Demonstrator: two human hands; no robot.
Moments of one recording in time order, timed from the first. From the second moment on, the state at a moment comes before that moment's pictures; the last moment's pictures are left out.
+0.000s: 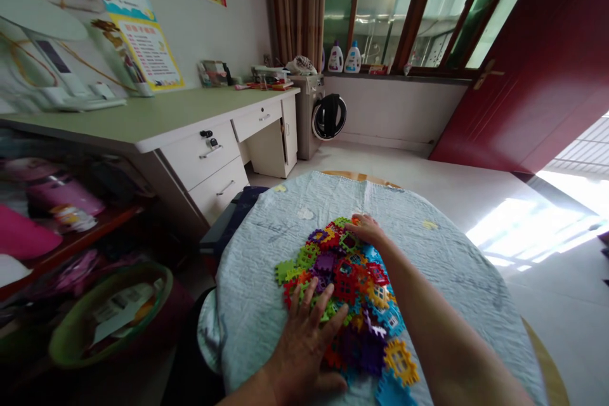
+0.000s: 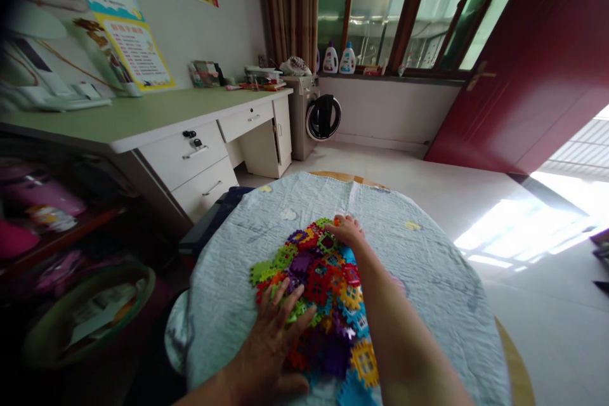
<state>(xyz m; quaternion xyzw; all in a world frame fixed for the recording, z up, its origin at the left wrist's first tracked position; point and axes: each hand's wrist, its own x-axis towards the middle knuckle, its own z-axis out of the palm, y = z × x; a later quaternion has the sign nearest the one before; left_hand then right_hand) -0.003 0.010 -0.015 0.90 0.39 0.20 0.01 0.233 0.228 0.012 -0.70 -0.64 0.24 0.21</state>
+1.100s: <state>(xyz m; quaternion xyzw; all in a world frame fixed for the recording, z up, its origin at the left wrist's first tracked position) -0.014 0.020 -0.008 0.87 0.44 0.22 0.00 0.215 0.162 0.048 -0.52 -0.73 0.39 0.22</state>
